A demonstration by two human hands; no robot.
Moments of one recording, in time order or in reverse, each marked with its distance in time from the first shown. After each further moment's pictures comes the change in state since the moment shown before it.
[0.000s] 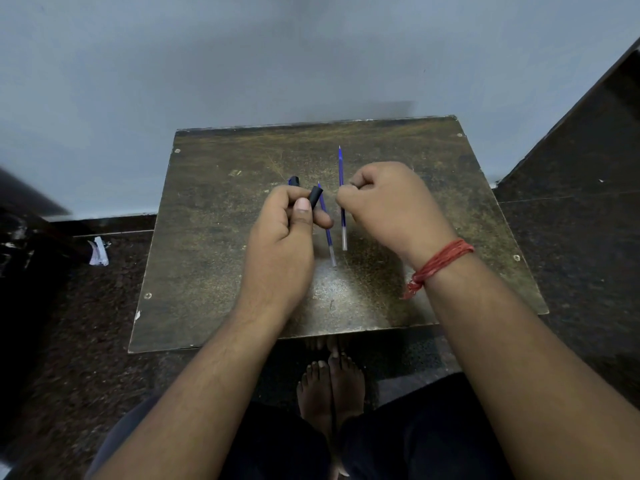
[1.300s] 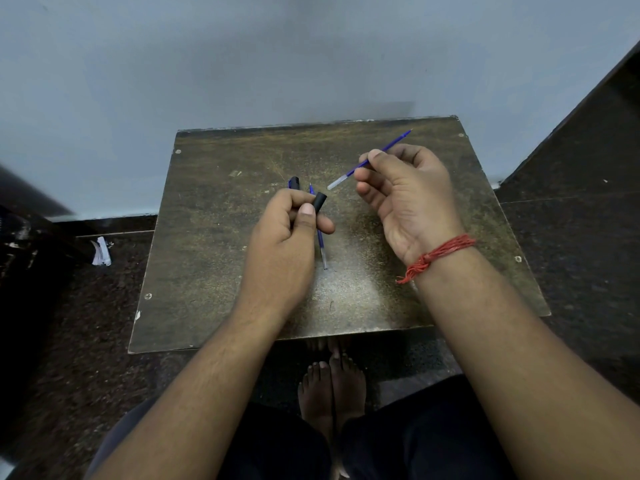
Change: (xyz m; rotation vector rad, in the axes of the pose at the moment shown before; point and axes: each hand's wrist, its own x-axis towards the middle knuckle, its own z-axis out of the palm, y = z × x) left_hand 0.000 -0.003 0.001 -0.027 -0.032 -0.022; right_hand 0.005 0.001 -0.001 1.237 0.196 0.280
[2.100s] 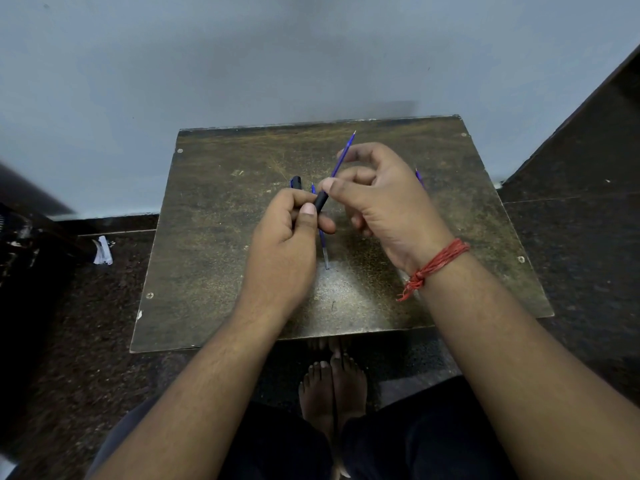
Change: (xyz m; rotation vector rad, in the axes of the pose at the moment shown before) left_hand -0.001 0.002 -0.001 0.026 0.001 0.006; right_hand -0.009 0.009 0.001 -0.501 -0.308 -0.062
